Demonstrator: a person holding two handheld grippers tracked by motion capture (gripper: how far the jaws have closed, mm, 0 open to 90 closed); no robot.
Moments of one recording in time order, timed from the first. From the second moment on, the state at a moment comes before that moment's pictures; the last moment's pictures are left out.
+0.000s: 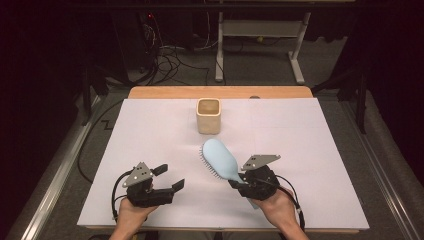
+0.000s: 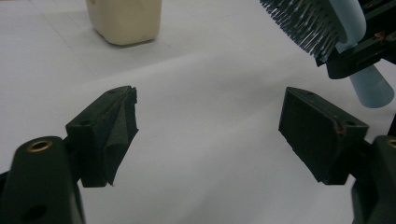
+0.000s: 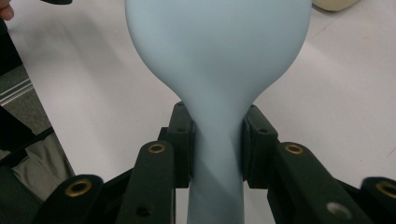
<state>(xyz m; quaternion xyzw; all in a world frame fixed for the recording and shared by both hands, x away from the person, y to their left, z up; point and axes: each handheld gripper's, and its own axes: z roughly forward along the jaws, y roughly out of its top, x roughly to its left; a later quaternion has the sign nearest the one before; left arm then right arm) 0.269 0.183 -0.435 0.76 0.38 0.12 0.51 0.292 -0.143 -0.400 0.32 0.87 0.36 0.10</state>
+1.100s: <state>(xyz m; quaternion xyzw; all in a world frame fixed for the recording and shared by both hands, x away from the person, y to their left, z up) 0.282 0.127 -0.417 0.78 0.32 0.09 0.52 0.291 -0.140 -0.400 0.31 0.87 0.36 0.12</state>
